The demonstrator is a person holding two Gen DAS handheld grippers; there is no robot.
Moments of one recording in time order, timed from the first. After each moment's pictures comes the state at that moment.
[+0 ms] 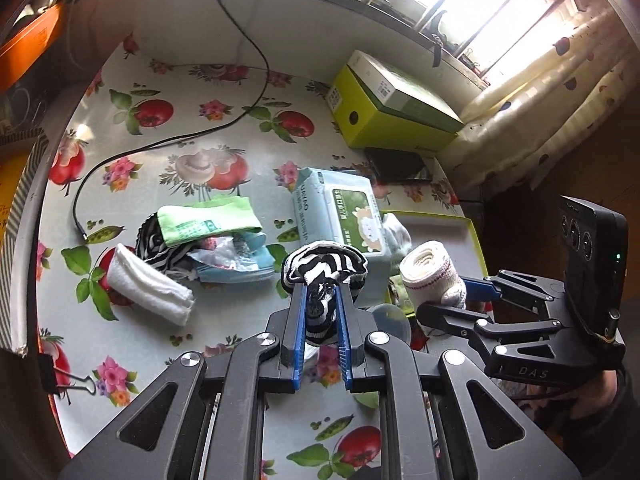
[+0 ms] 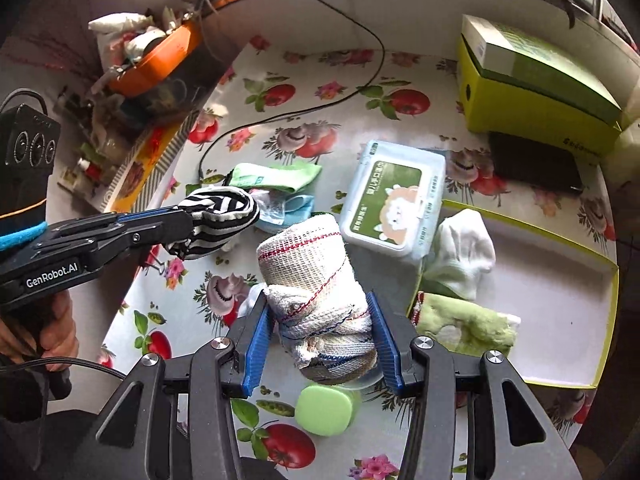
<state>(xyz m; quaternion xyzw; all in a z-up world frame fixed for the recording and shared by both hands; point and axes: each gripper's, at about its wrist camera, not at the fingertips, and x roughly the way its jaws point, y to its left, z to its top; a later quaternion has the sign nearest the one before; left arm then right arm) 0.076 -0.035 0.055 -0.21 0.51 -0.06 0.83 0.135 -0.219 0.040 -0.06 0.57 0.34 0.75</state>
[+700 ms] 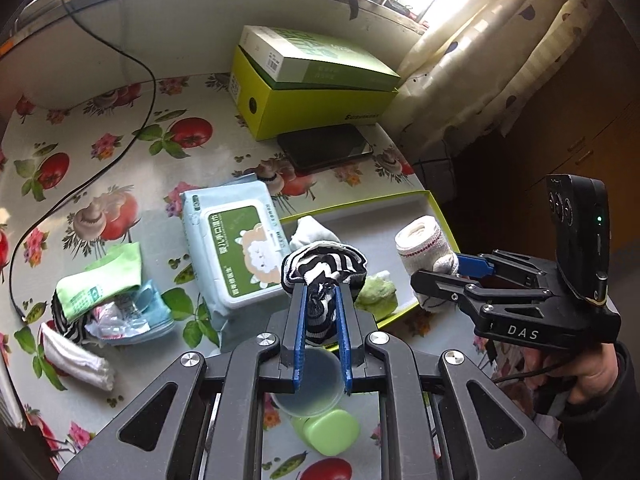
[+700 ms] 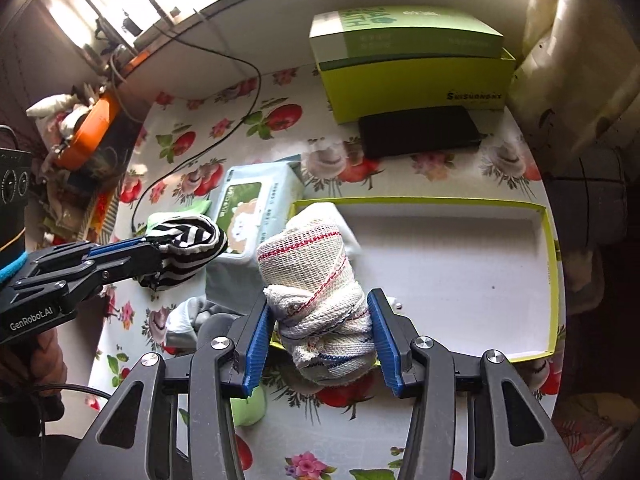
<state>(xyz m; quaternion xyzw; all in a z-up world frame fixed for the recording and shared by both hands) 0.151 -0.136 0.052 -0.13 0.53 -0.15 0.82 0.180 -0.333 0.027 0.01 0.57 0.23 0.79</state>
